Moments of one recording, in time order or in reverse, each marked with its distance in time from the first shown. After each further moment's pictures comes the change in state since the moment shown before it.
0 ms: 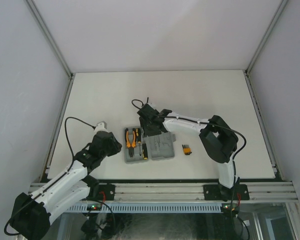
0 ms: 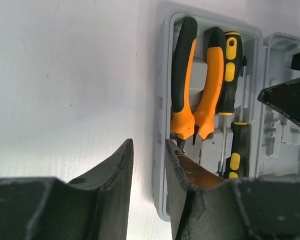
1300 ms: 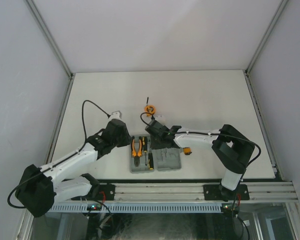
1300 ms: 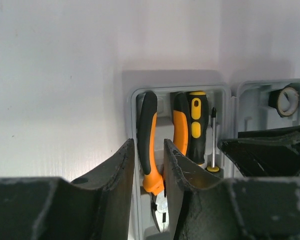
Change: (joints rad) left arm -0.129 0.286 0.242 -0.013 -0.014 0.020; right arm 0.093 -0.206 -0.383 0.210 0.063 0.152
